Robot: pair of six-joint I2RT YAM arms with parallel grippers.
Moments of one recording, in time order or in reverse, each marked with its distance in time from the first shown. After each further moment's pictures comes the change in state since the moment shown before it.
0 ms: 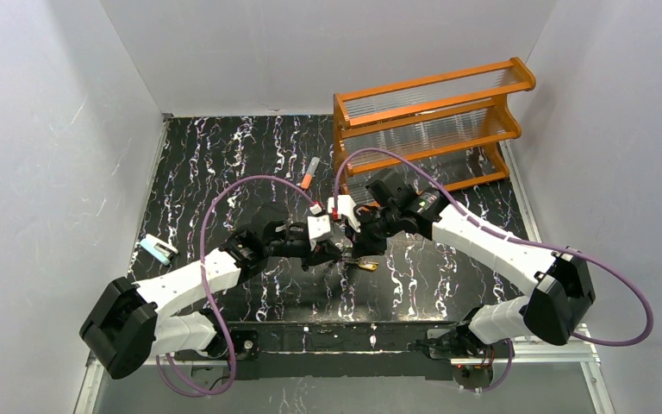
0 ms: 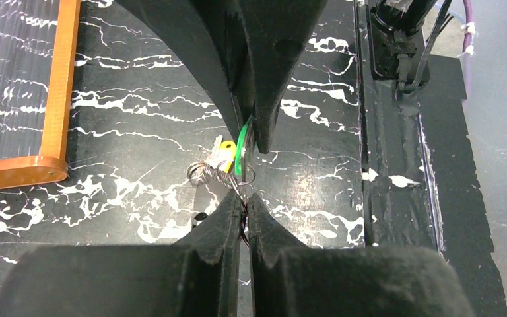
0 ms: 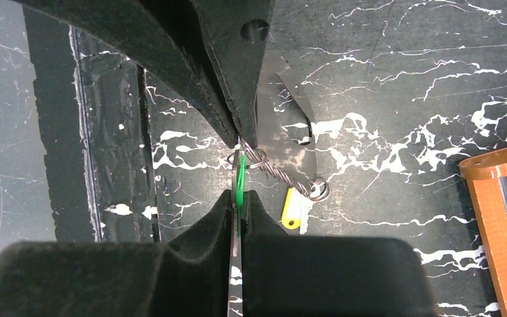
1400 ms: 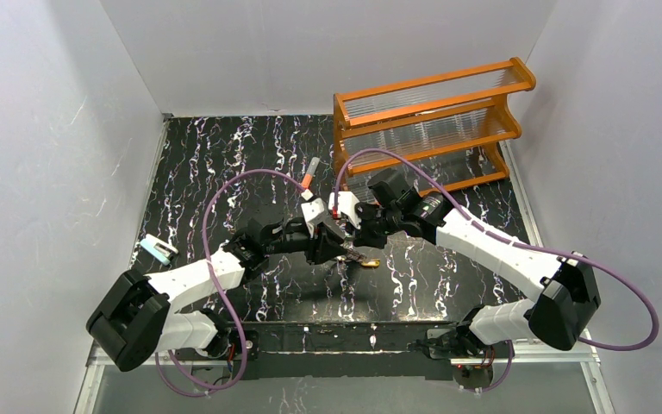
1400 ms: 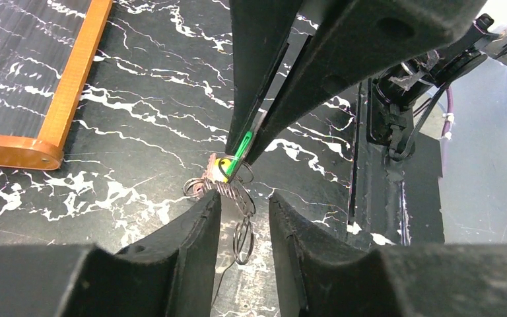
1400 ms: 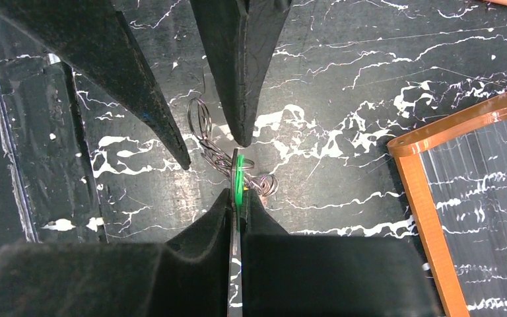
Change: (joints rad) left arm 0.028 0.056 -0.060 0.283 -0.042 -0.333; right arm 0.005 -0.034 -0.030 0.089 0.148 -0.020
